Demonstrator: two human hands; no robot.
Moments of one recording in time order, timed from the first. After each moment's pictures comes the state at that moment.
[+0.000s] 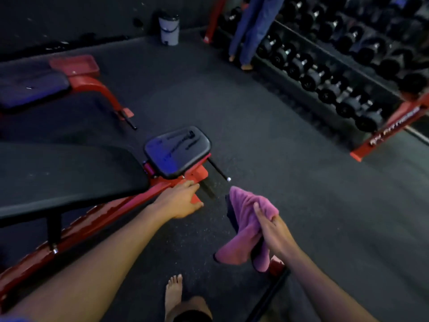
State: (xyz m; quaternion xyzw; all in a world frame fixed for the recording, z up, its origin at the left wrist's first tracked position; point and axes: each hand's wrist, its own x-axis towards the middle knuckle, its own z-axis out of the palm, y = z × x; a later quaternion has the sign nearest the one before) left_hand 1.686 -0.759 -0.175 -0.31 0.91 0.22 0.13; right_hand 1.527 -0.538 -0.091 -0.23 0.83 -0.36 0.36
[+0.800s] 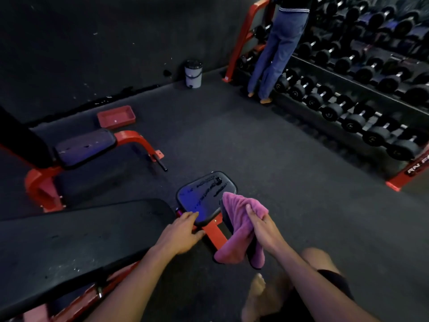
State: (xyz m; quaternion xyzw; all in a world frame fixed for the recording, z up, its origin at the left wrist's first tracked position) left_hand 1.738 -0.848 -0.058 -0.43 0.85 0.28 0.11; right_hand 1.535 -0.712 0.004 -0.26 0.76 -0.41 0.42
